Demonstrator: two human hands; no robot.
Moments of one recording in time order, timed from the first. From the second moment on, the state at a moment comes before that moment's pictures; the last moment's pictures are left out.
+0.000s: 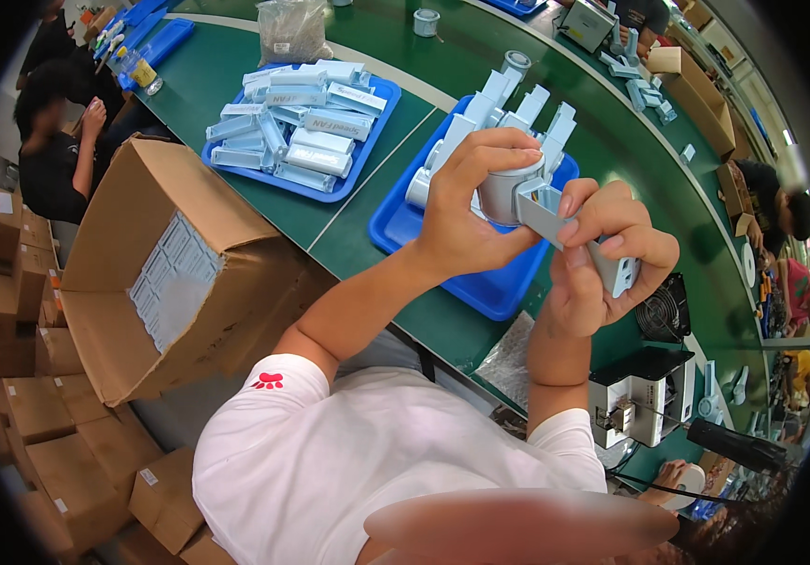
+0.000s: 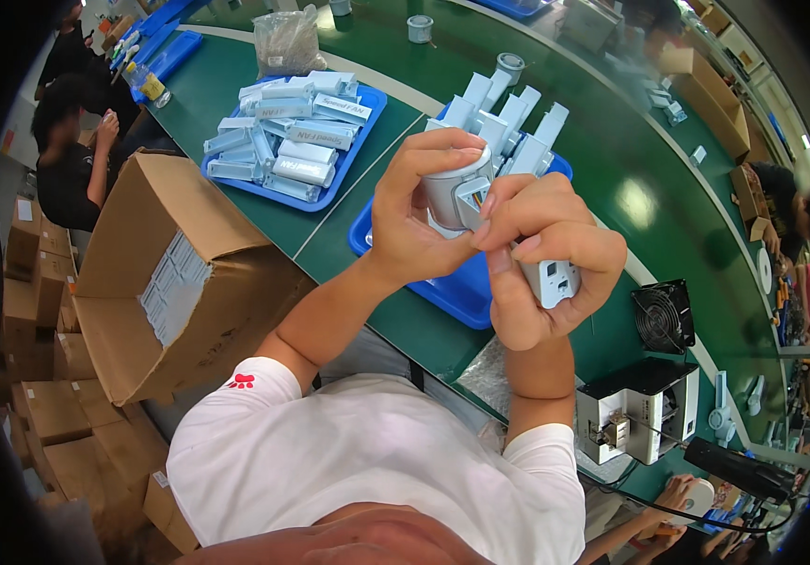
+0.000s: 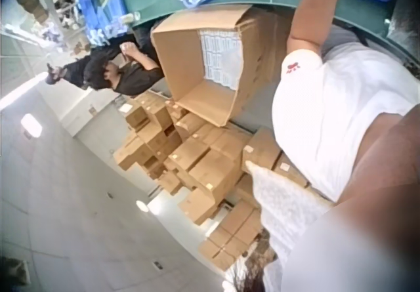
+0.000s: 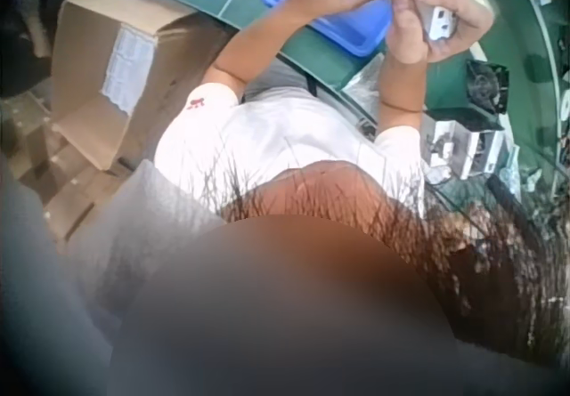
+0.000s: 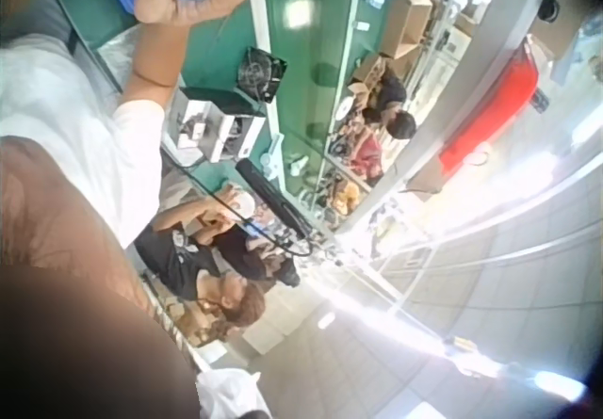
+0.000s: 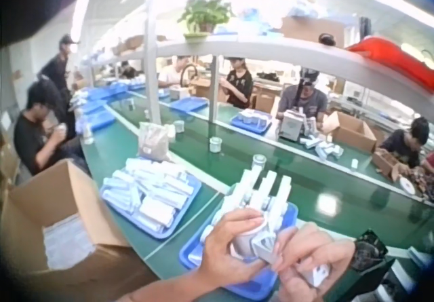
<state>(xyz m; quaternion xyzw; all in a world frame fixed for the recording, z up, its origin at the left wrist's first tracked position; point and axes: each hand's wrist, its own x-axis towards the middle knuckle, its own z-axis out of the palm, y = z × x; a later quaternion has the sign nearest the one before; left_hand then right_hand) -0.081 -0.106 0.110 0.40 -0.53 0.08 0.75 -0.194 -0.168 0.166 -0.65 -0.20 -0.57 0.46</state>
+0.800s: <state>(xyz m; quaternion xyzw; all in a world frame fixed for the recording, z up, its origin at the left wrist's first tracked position) -0.093 -0.047 0.048 0.62 -0.49 -0.15 0.60 -0.198 -0.275 0.056 -0.71 -0.03 -0.24 0.66</state>
